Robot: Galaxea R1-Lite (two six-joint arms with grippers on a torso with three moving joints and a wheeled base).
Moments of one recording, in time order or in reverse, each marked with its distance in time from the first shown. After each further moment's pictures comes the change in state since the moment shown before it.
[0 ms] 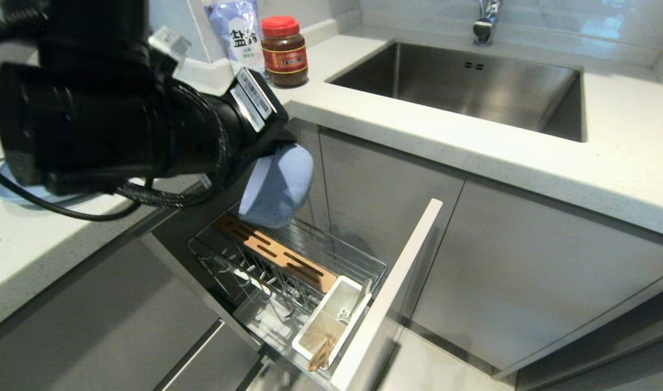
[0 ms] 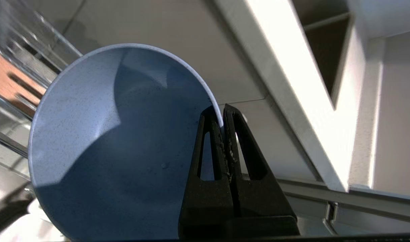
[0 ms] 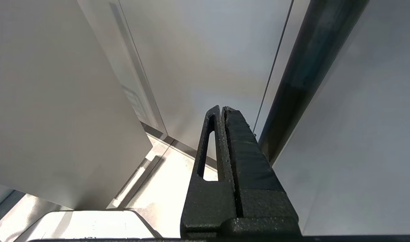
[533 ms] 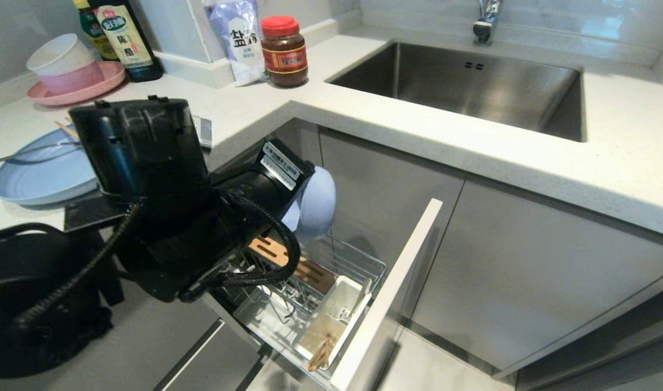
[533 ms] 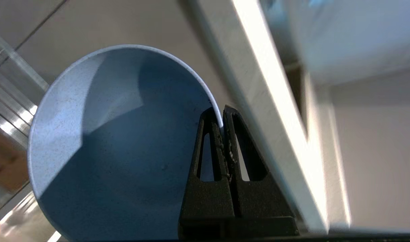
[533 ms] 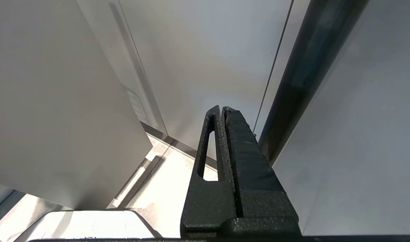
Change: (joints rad) left arm -0.006 0.046 0.524 -0.855 0.059 -0.039; right arm 0.000 0.000 0.000 0.000 0.000 0.000
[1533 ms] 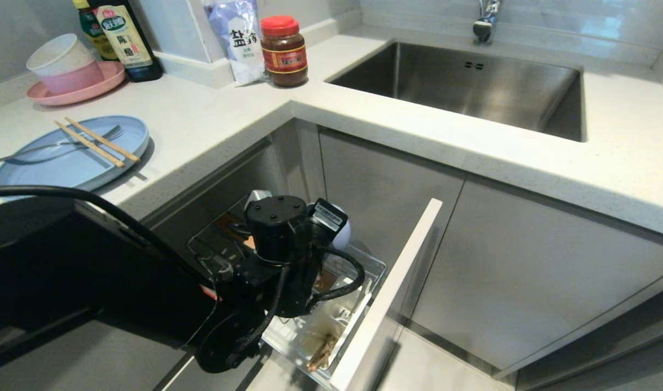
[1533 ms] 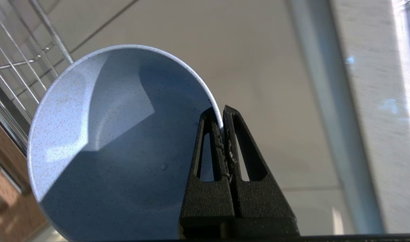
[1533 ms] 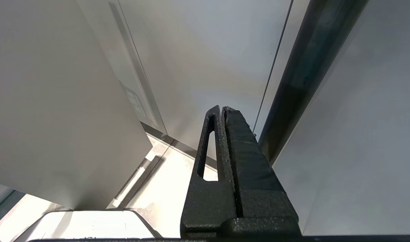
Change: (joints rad) left arm 0.047 0.428 0.051 -0.481 0.166 -0.047; right arm 0.000 0.000 0.000 0.000 0.000 0.000
